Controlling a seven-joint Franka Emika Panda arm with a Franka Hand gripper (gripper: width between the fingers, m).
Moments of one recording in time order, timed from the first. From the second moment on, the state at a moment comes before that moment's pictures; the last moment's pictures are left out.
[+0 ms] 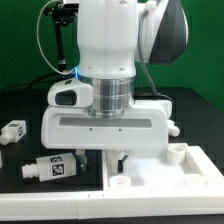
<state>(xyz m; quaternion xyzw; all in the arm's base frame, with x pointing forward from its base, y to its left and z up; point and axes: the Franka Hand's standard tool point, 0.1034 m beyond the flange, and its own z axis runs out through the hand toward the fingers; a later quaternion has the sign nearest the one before) 0.573 -0.021 0.013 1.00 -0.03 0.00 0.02</state>
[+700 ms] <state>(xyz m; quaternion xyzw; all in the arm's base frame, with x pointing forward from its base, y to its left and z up) 0.571 -0.056 0.054 0.99 -0.15 -0.03 -0.02</state>
